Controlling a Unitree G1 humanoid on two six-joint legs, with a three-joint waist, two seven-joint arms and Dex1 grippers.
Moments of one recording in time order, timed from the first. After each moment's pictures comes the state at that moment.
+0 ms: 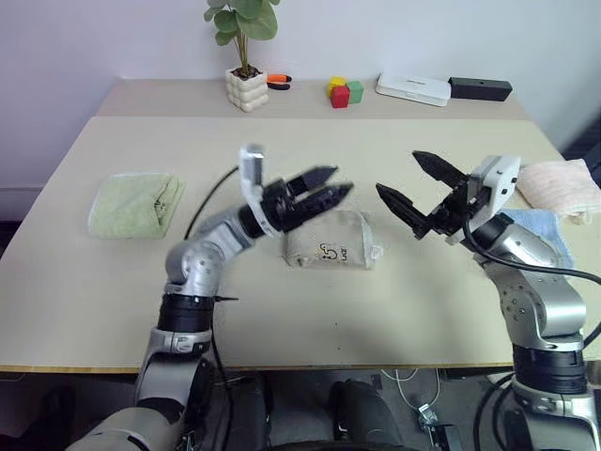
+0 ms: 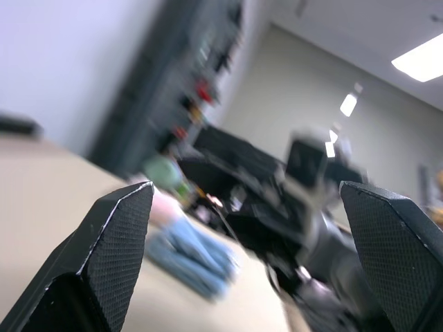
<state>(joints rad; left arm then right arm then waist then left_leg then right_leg) -0.62 0.15 0.11 0.05 -0.82 0.62 -0.91 -0.31 -0.46 -0.18 -0.28 0.52 0.31 0.64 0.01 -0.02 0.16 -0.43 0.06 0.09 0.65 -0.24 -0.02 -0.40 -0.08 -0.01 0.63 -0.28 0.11</state>
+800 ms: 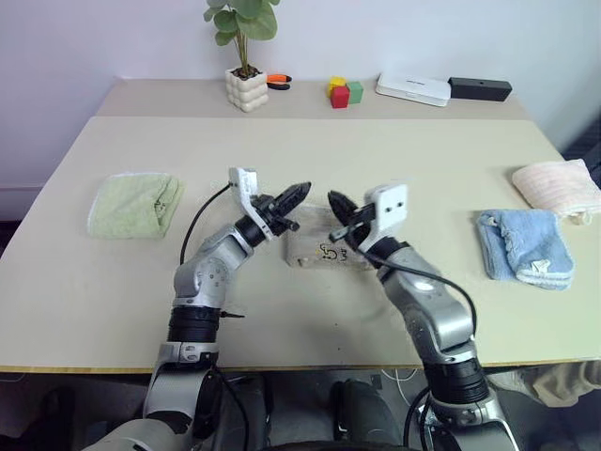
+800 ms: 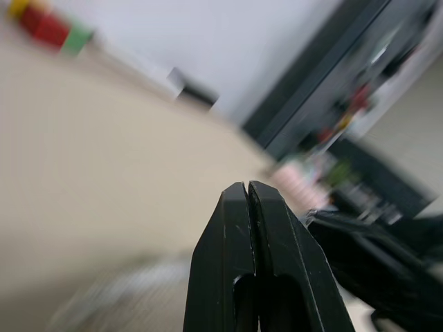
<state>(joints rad) -0.54 0.05 0.07 0.23 -0.59 0.47 -0.61 -0.29 -0.12 0.17 -0.24 0.21 0.40 0.18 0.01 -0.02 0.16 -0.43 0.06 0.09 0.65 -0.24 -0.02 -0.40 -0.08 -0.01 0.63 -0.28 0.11</state>
